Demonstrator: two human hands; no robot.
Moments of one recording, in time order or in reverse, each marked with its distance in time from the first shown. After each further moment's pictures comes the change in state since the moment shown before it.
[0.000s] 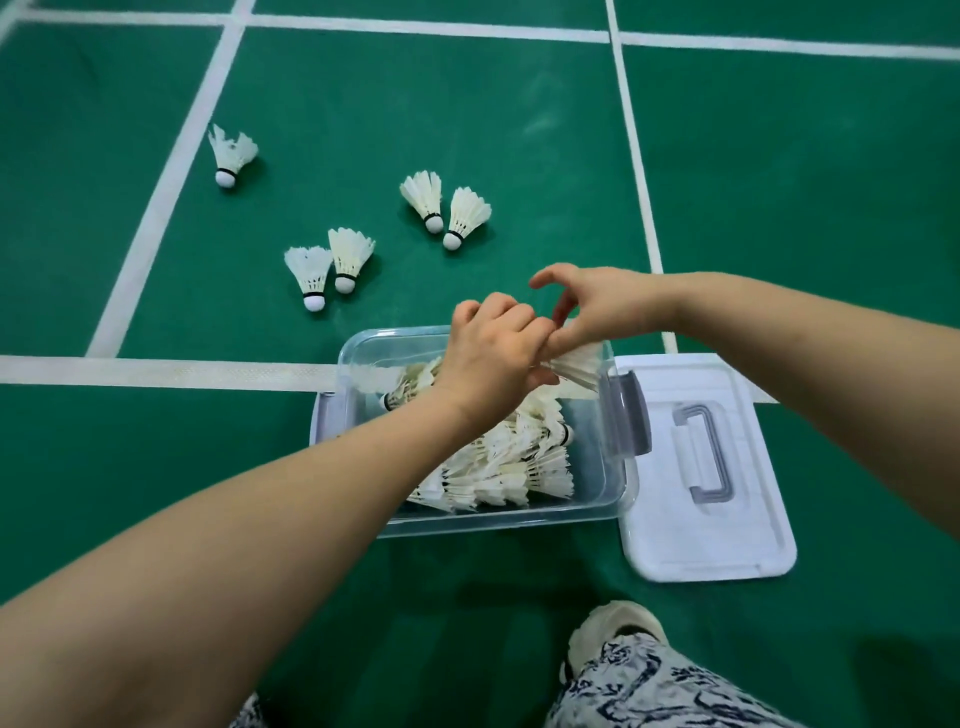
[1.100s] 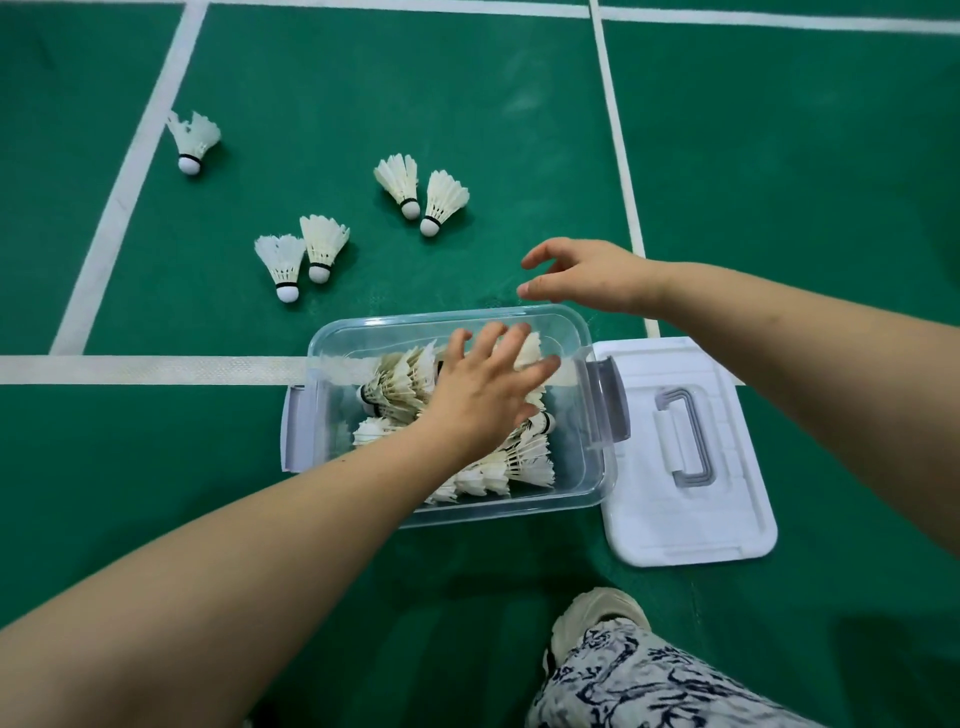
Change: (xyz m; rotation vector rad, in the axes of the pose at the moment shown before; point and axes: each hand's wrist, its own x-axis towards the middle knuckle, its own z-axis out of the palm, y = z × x) left_hand -0.019 0.026 0.014 0.111 -0.455 -0.043; right_hand 0.008 0.022 0.000 0.257 0.185 0.054
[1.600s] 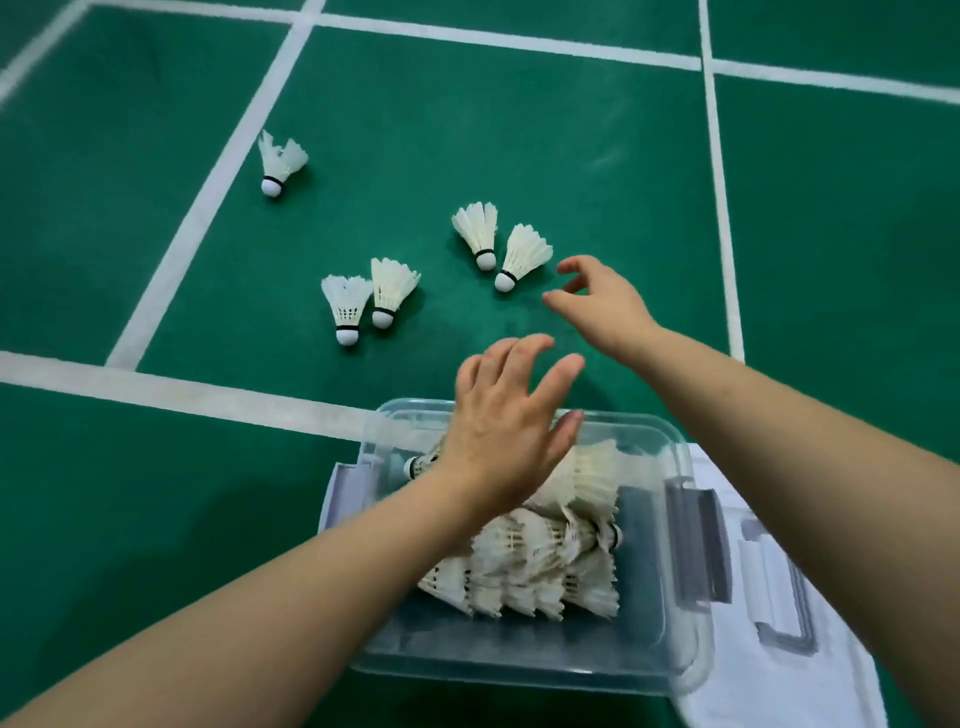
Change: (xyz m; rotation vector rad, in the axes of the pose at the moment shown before) left_hand 0.023 -0.057 -0.003 -0.179 0.479 -0.205; right_hand 0.128 -0.020 0.029 0.078 0.286 -0.006
